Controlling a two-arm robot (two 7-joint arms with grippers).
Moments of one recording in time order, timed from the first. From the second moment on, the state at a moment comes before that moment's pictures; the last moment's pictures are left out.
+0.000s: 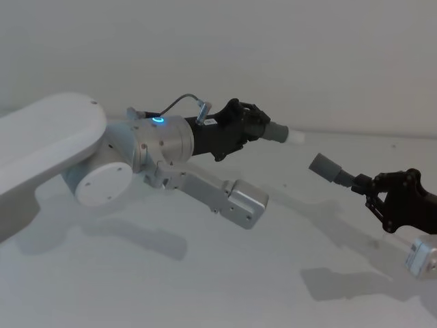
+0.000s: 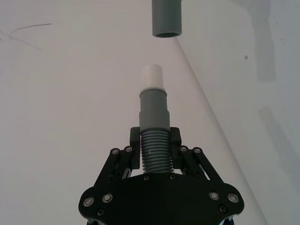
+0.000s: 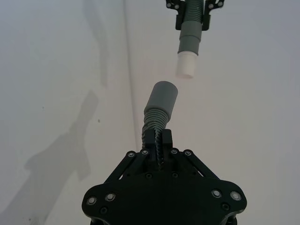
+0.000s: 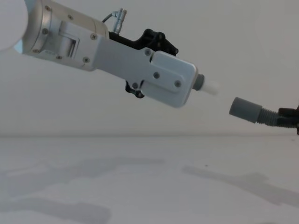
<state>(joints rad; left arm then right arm) -0.89 0.63 1.03 -1.66 0.76 -0.07 -0.40 0.32 0.71 -0.37 -1.44 -0.48 -0.68 0.29</state>
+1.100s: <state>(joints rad) -0.90 0.63 1.03 -1.66 0.76 -0.10 -0.40 0.46 0.71 -0.42 -1.36 -0.66 -0.85 0.18</state>
